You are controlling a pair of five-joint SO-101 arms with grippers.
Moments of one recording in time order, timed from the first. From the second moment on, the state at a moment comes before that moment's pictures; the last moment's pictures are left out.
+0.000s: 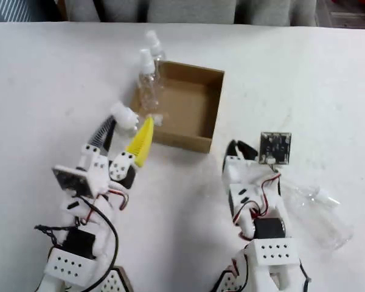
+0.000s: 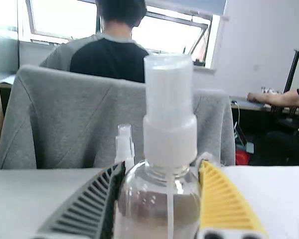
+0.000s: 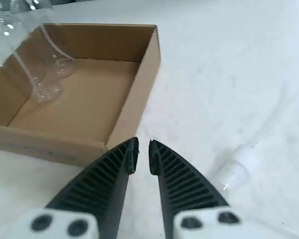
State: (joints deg) left arm 10.6 -91.8 97.0 -4.1 9.1; right arm -6.0 -72.4 90.1 15.2 -6.2
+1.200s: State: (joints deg) left arm 6.7 -4.4 67.9 -62.5 9.1; right arm -3.3 -72.5 92.9 10.5 -6.2
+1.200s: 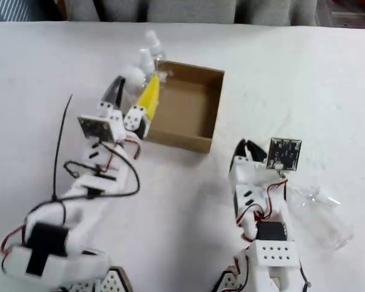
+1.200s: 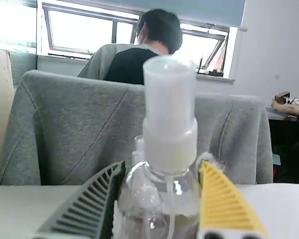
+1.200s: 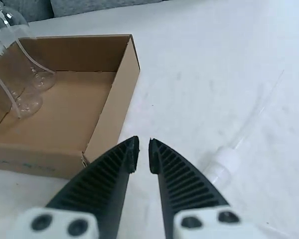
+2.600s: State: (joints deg) left arm 6.3 14.9 62.2 -64.7 8.9; right arm -3.3 -72.5 93.8 10.5 -6.2
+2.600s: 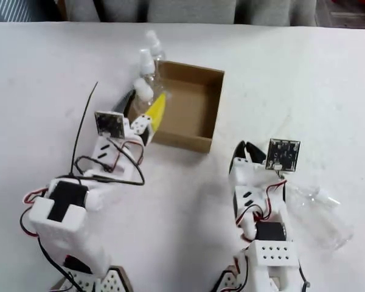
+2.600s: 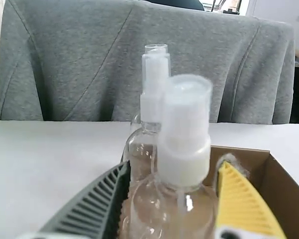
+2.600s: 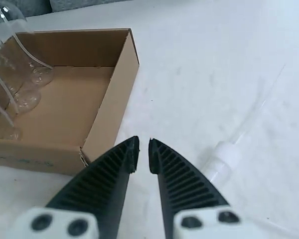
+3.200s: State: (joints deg) left arm 4.4 14.9 63.5 -64.7 8.9; right arm -3.3 -72.5 93.8 10.5 -6.2
